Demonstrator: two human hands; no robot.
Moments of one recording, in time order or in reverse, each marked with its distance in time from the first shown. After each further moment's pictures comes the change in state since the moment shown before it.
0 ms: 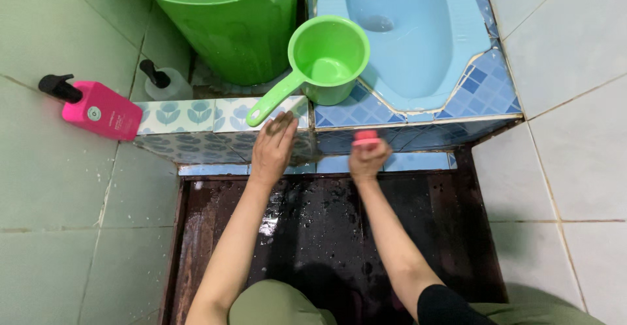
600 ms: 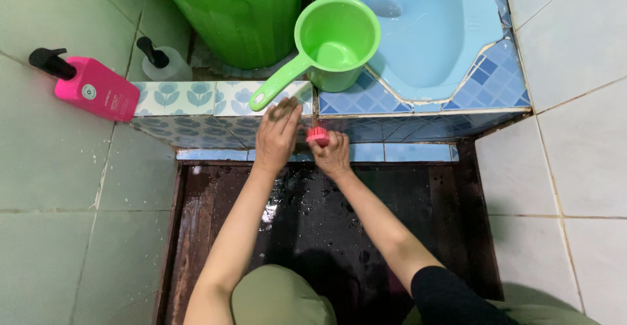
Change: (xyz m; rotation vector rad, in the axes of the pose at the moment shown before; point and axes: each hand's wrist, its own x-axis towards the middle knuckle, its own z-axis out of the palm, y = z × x) left_hand -0.006 0.000 0.009 -0.019 0.028 -0.027; right_hand -0.032 -0.062 0.017 0.236 -0.243 -0.430
